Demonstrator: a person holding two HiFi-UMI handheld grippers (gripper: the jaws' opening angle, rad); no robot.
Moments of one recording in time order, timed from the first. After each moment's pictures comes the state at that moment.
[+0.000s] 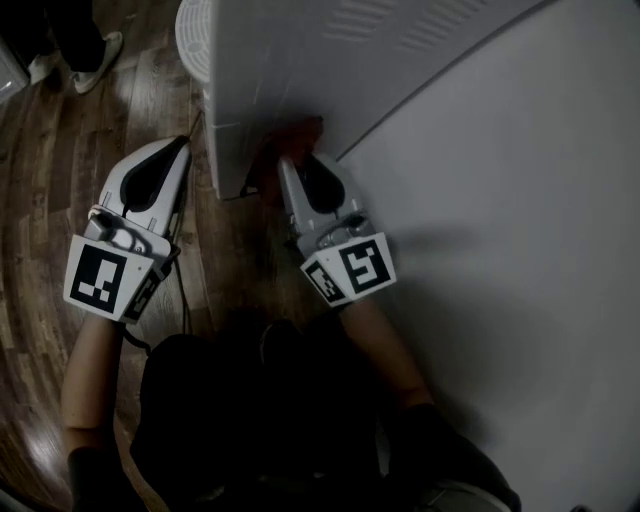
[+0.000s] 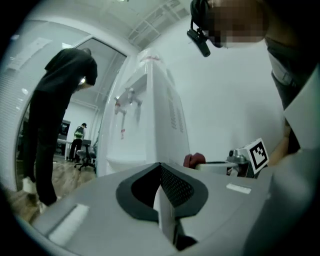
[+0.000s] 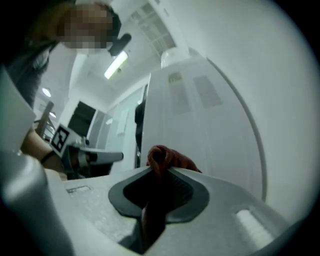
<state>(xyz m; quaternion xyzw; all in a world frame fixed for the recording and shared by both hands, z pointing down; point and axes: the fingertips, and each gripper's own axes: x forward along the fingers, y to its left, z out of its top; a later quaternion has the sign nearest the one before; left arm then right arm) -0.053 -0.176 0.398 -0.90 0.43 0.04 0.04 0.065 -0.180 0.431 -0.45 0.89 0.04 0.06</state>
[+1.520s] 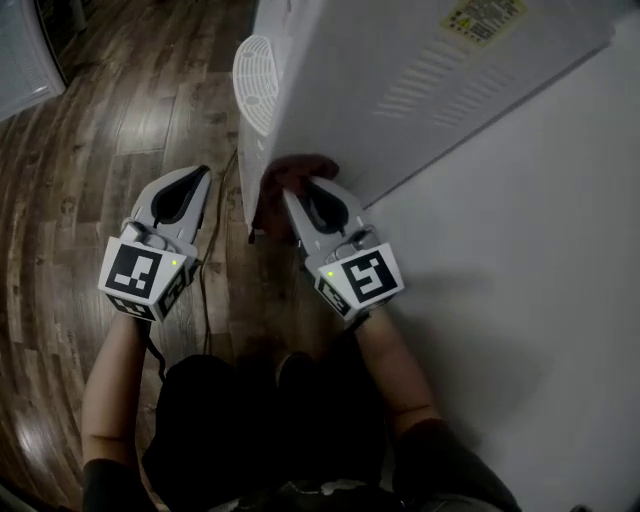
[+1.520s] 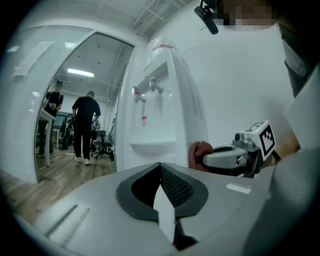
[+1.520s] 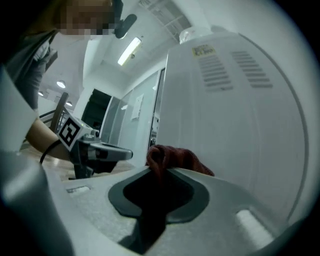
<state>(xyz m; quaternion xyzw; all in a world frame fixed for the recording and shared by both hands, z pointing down) -0.111 -0.210 0.420 -0.87 0.49 0.00 0.02 0.000 -0.205 0.420 -0.38 0.92 0.07 -0.03</state>
